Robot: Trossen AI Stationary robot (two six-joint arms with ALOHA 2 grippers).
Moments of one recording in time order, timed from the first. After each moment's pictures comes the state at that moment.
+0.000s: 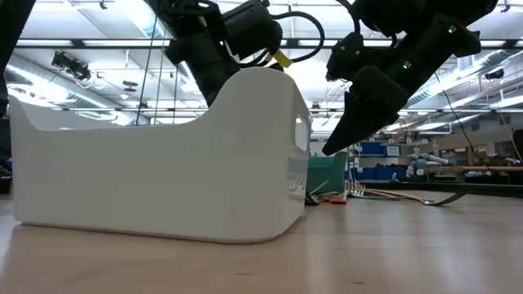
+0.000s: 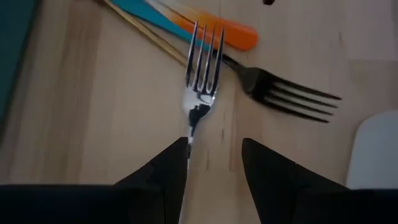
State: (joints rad) left arm 0.00 1.88 1.18 -0.29 -0.01 -0.02; right arm 0.21 1.55 0.74 -0.03 0.40 0.33
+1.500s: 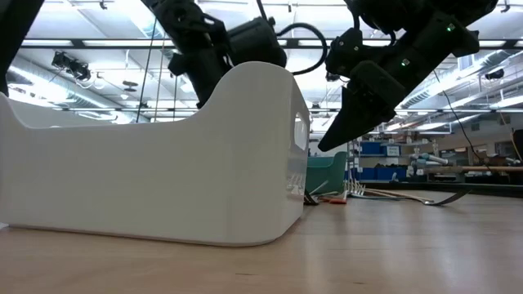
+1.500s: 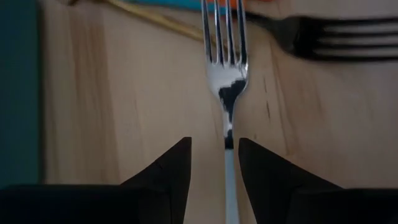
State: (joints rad) left arm 0.01 1.94 1.18 -0.29 -0.11 0.25; right arm 0.21 1.55 0.74 0.01 0.39 0.31
